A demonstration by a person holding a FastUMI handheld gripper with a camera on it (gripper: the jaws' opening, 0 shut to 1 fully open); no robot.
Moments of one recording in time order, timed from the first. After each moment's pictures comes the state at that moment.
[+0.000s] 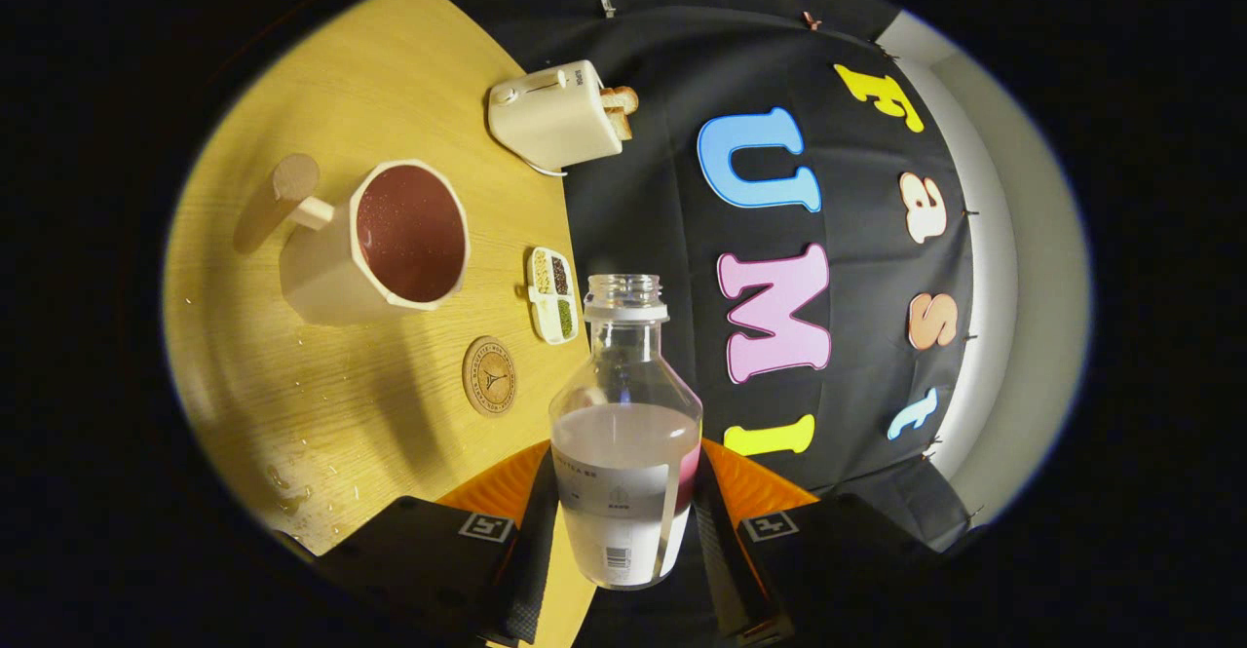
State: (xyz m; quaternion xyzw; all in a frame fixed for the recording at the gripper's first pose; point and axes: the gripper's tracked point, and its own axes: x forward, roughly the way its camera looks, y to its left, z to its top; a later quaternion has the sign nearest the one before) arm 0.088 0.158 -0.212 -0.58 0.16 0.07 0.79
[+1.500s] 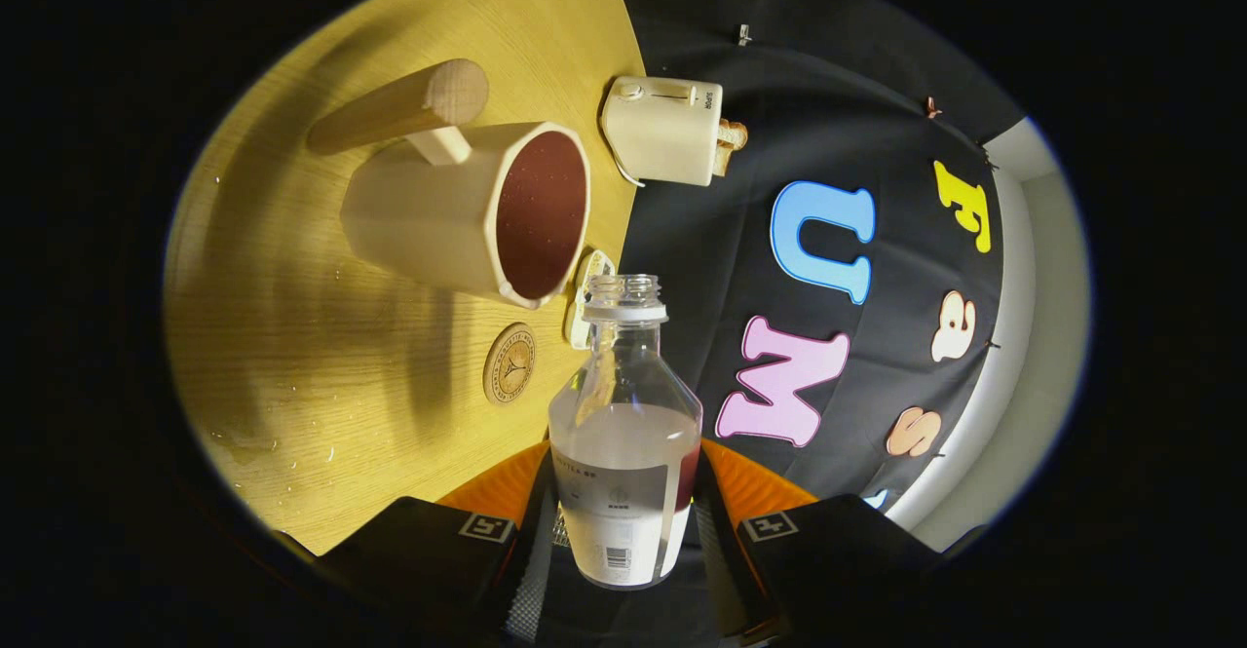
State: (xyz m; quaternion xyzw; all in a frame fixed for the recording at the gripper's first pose) arm 0.086 0.182 -0.237 -0.70 0.14 0.13 0.69
